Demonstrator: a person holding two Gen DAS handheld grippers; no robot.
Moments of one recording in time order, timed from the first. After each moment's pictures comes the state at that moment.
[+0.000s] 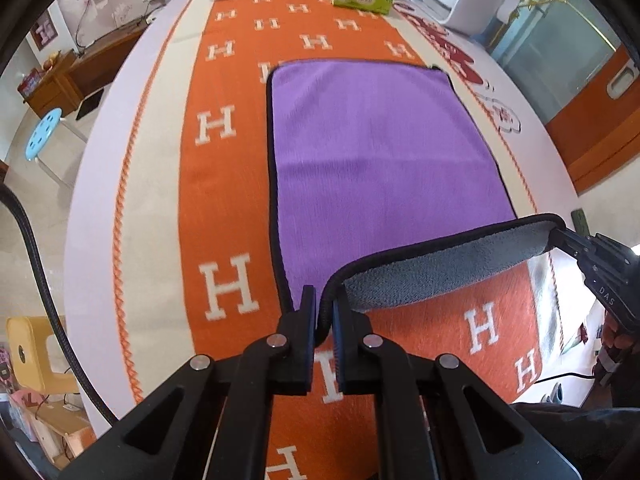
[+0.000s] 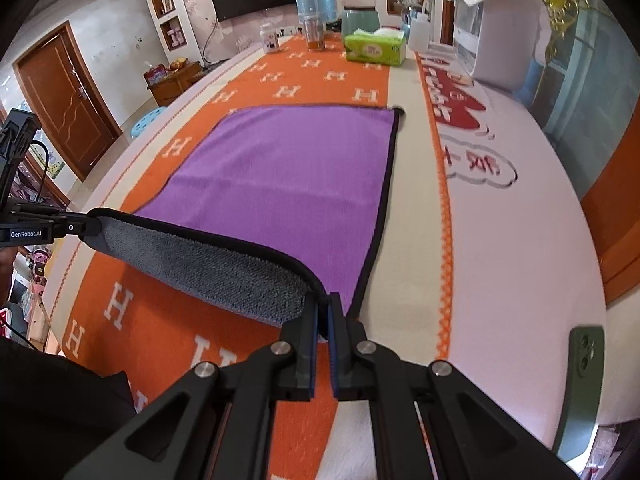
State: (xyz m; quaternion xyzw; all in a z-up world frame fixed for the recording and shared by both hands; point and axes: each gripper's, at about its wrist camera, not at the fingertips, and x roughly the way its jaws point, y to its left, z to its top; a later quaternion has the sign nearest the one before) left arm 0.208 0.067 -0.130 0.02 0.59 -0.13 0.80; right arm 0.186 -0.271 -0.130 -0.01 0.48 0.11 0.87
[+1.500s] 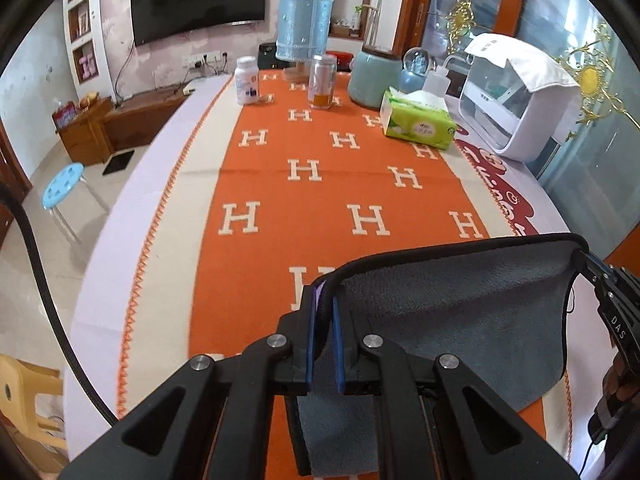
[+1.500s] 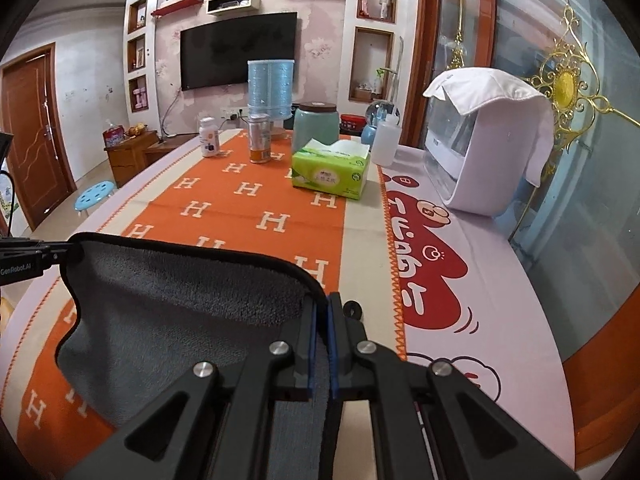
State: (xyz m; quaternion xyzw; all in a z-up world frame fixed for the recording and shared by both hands) left arm 0.403 0.059 -0.132 -0.02 0.45 -0.07 0.89; right arm 0.376 -0.263 -0.115 -0.06 0.34 0.02 0.94
